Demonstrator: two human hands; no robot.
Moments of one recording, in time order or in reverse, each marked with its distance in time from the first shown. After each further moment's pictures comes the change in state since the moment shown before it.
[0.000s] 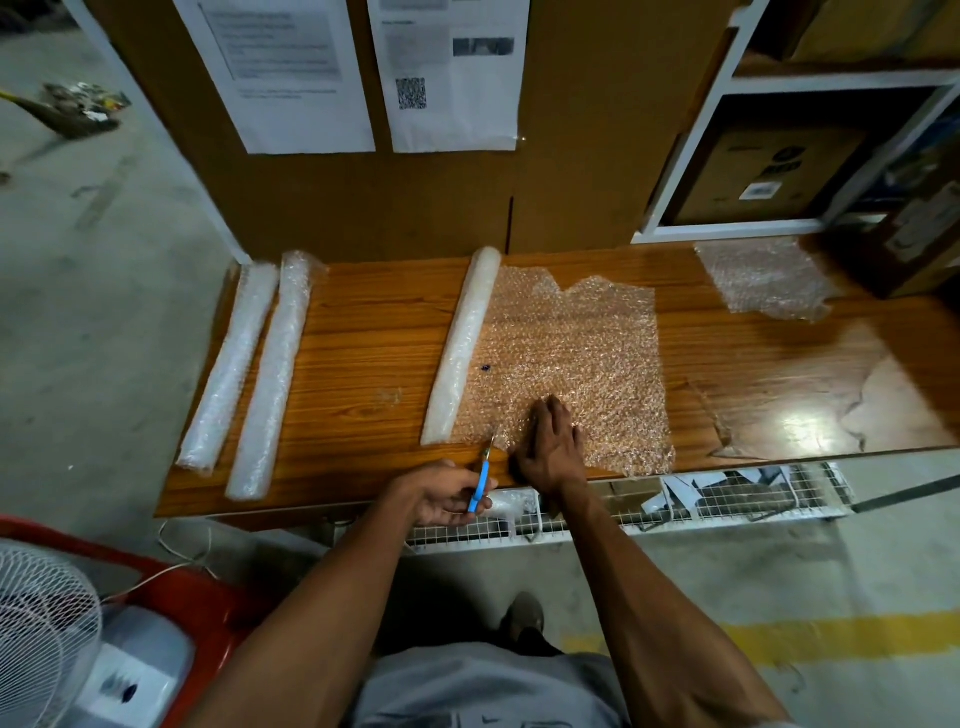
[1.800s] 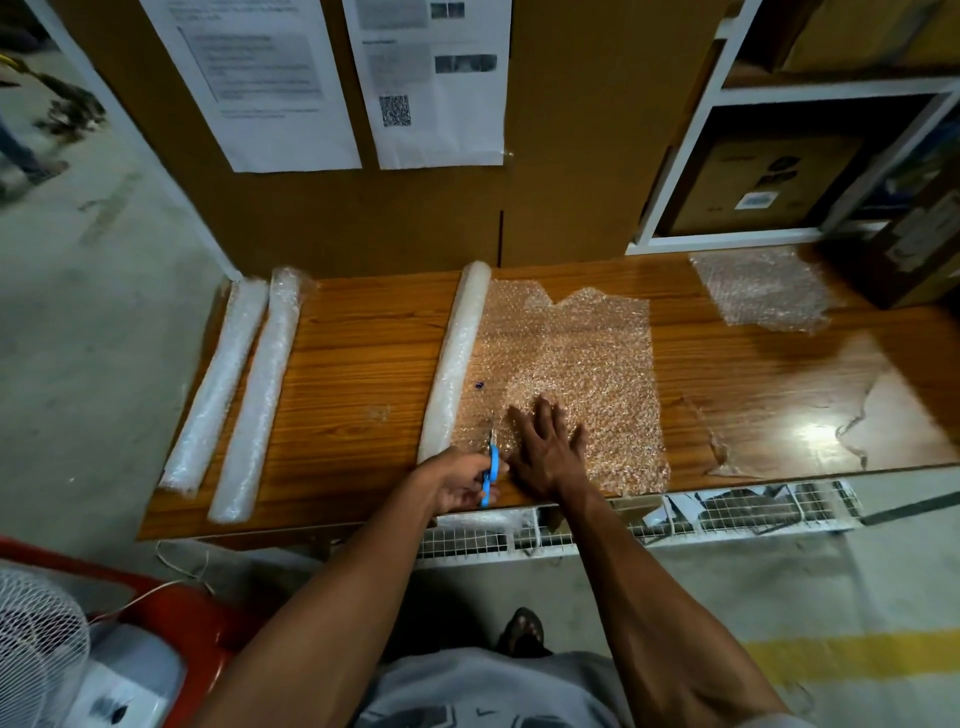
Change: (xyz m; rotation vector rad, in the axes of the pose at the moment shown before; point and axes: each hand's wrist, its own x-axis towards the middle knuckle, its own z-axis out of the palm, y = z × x) left_hand 0.007 0.054 0.034 0.007 0.098 0.028; right_hand 0.030 0.010 -0.024 -0.245 -0.221 -0.079
